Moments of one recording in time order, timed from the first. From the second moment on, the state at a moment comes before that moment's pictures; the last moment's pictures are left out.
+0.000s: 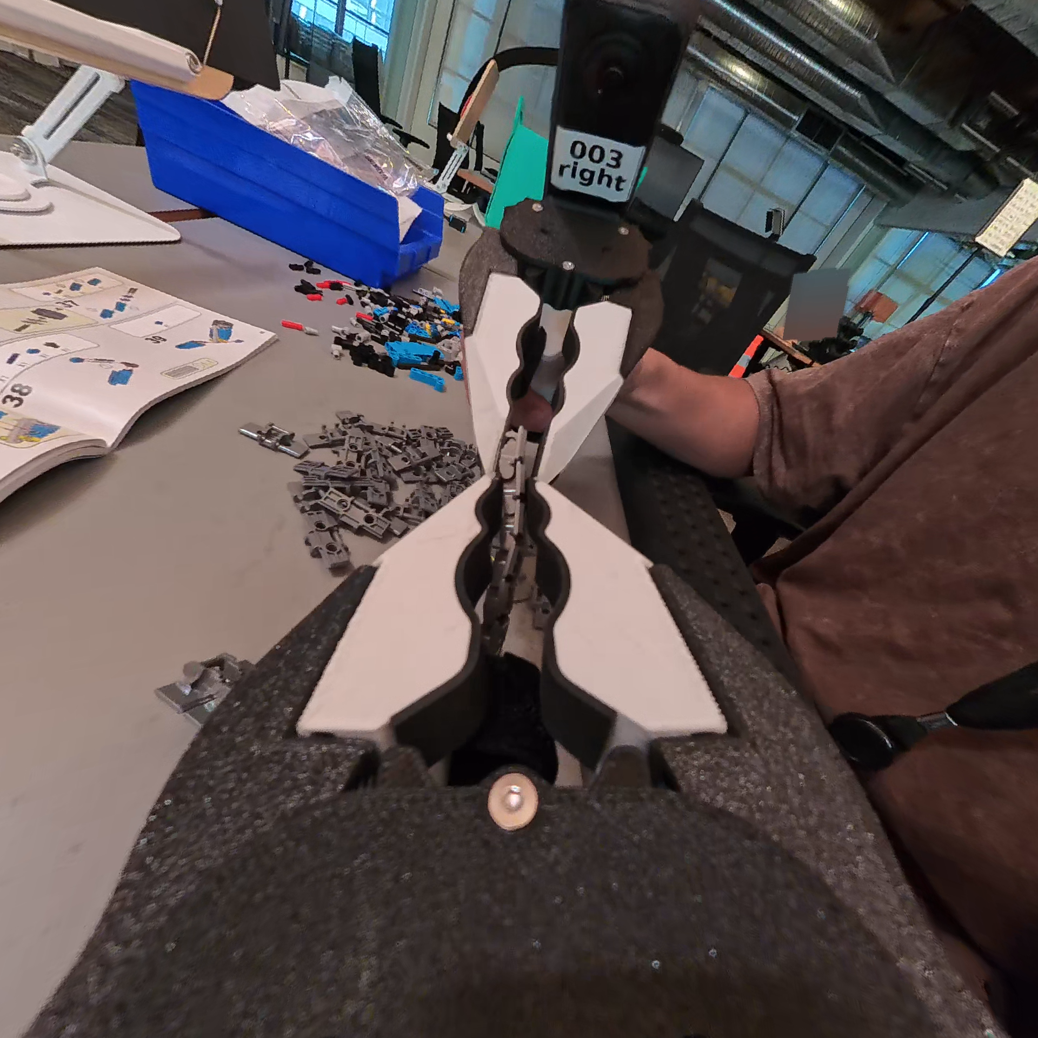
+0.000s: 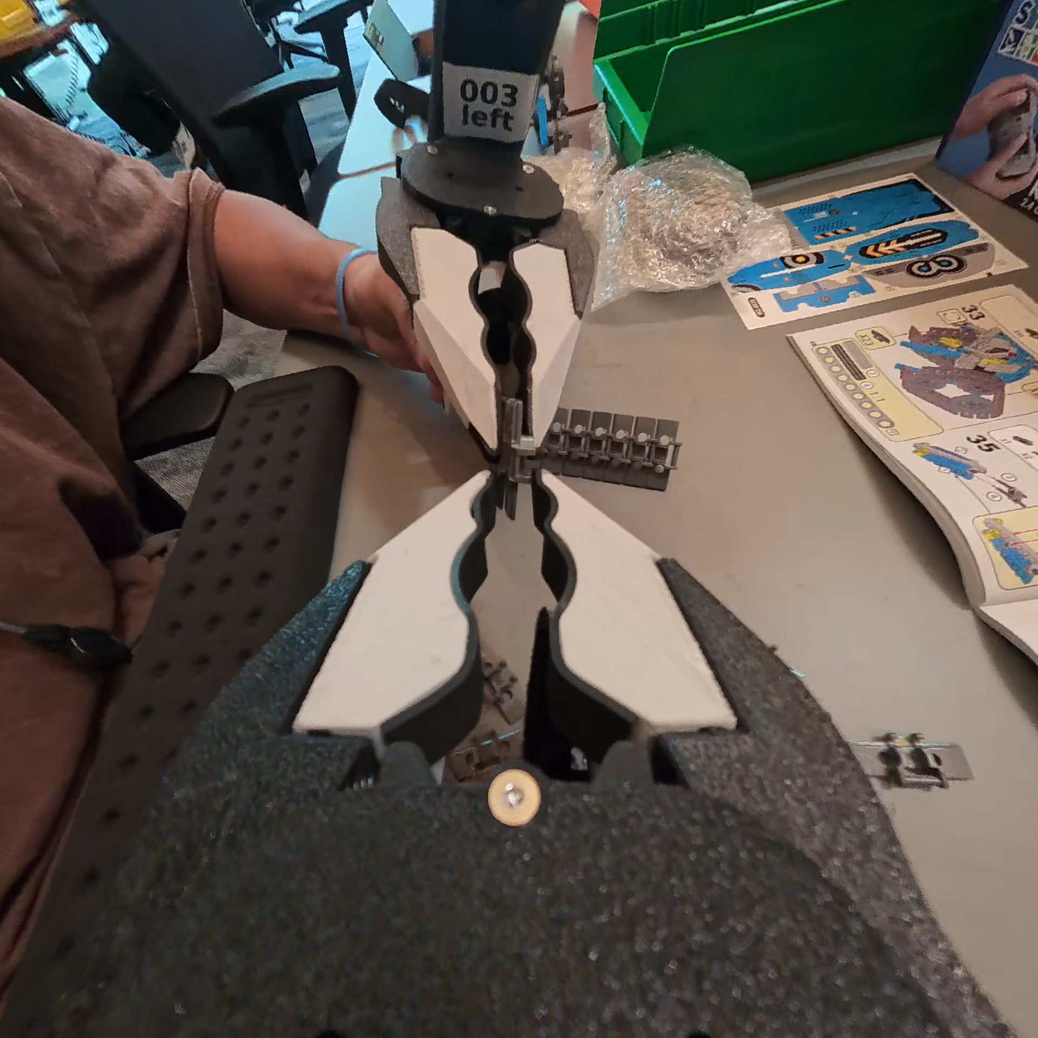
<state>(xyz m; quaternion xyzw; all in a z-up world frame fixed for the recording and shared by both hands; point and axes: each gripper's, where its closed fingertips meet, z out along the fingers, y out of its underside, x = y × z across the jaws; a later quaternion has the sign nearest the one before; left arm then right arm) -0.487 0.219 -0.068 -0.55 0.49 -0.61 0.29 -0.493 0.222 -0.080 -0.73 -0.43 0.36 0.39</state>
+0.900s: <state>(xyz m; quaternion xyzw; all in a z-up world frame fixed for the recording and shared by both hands) -0.484 0.200 -0.055 -0.50 0.51 -0.63 0.32 -0.495 0.201 -0.071 -0.71 -0.40 0.49 0.31</state>
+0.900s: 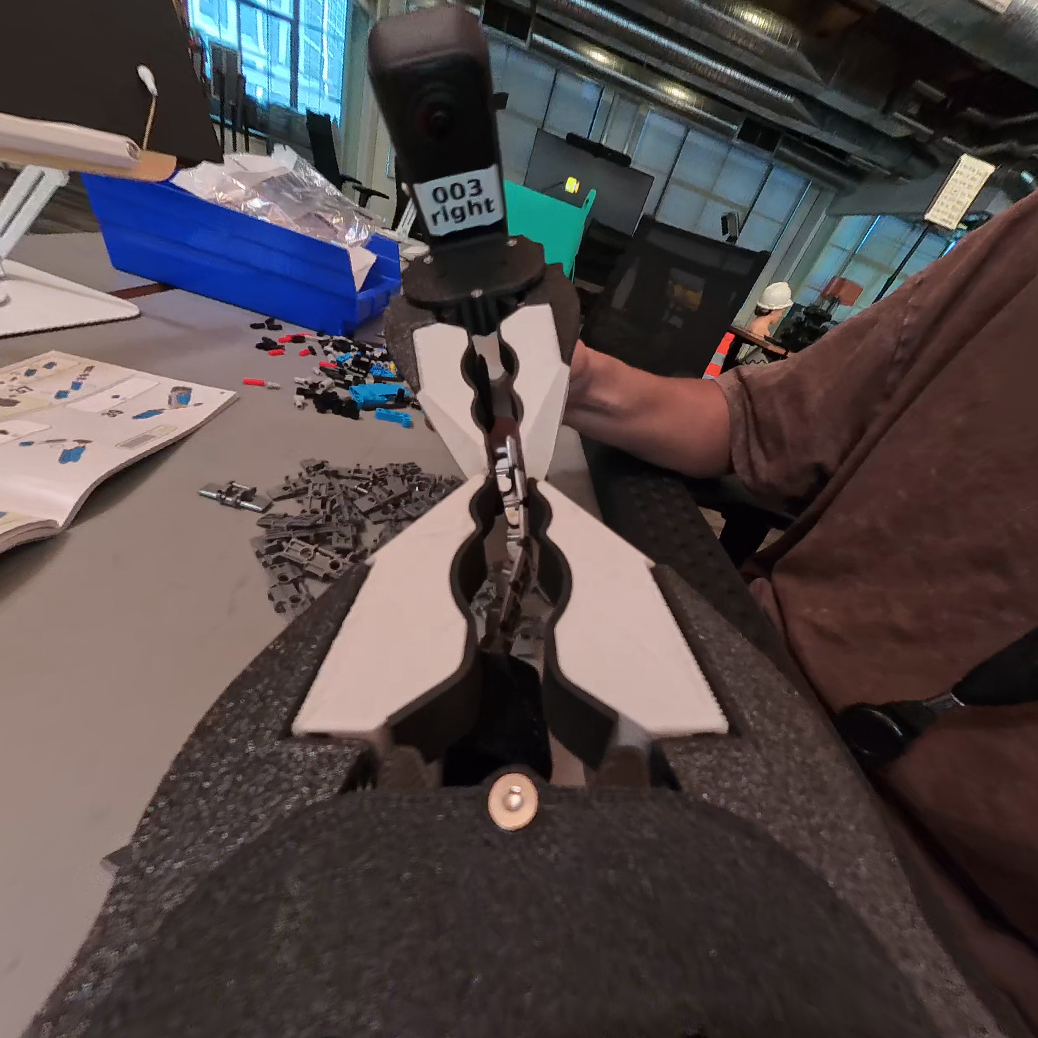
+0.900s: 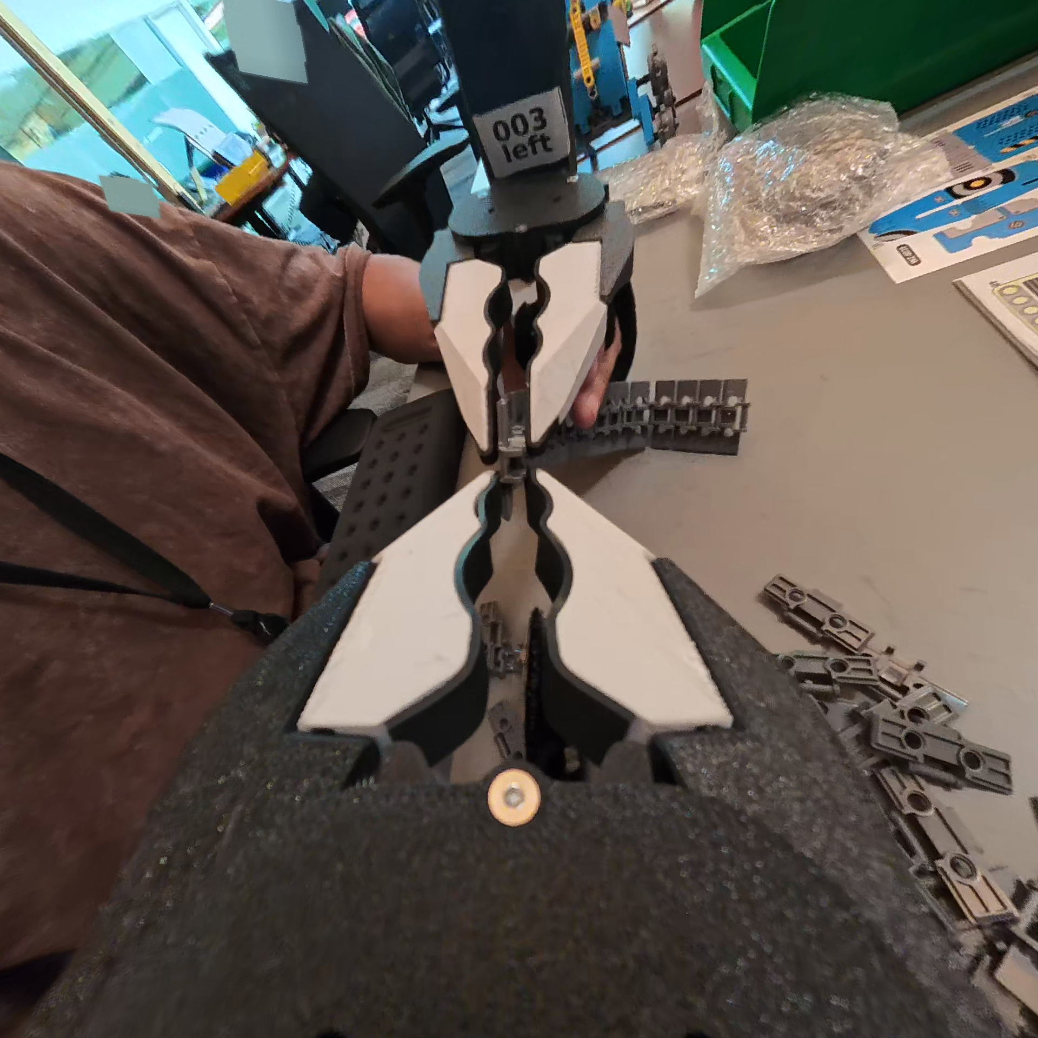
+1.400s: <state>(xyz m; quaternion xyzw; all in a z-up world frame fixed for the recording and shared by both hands) -0.490 0.205 -0.051 -0.51 0.47 -0.67 0.26 -0.510 0.205 -0.071 -0.73 -0.40 0.43 0.35</state>
